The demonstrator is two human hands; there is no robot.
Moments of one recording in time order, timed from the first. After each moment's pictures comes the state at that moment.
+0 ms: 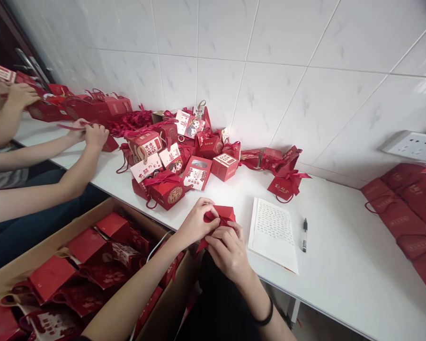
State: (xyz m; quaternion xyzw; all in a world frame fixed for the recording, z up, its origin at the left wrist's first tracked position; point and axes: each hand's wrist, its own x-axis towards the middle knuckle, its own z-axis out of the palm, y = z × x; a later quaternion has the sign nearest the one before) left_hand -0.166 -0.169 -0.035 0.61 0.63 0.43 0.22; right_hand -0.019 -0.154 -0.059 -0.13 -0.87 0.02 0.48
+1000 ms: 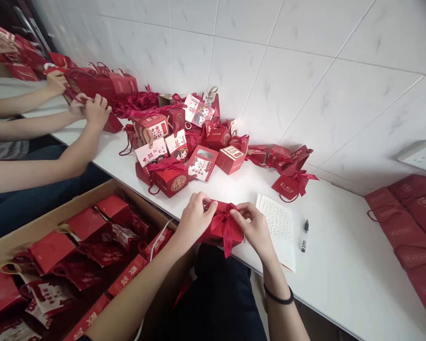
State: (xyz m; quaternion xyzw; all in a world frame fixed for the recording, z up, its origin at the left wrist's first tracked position) left_hand -0.148 -0.180 -0.035 0.46 0.76 0.43 0.15; right_hand 0.002 -0.109 -0.037 -0.37 -0.75 0.42 0.36
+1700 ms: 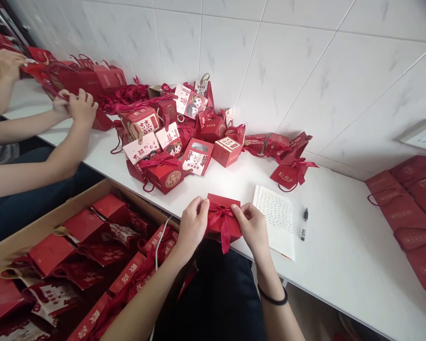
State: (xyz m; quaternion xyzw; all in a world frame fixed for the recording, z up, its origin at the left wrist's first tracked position) left_hand -0.126 -0.192 -0.037 0.37 0.72 0.54 0.24; right_hand 0.004 -0.122 -0.046 -0.47 -0.65 0.46 0.38
